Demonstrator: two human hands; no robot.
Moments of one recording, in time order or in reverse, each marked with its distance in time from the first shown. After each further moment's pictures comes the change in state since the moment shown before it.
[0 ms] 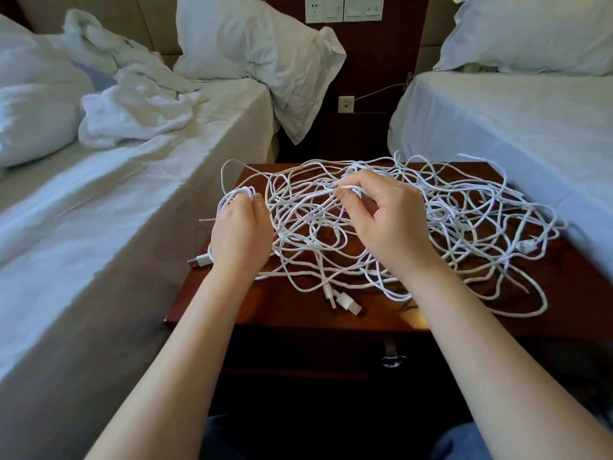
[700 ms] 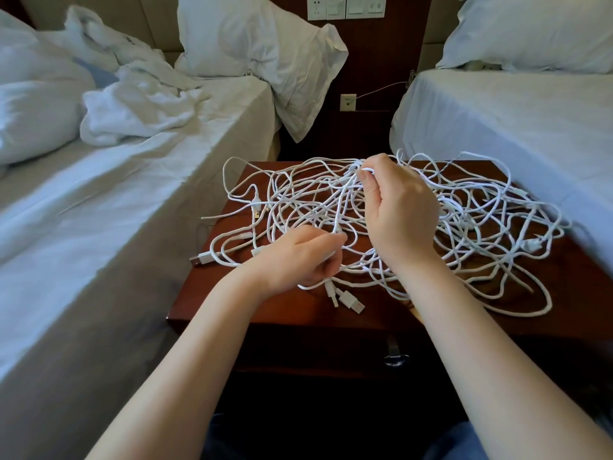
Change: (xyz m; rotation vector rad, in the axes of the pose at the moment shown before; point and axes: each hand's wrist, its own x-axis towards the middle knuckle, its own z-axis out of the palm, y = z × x) left_hand -0.027 0.046 -0.027 -0.444 -1.051 0.064; right_hand 0.003 0.009 0.009 -0.369 0.194 -0.001
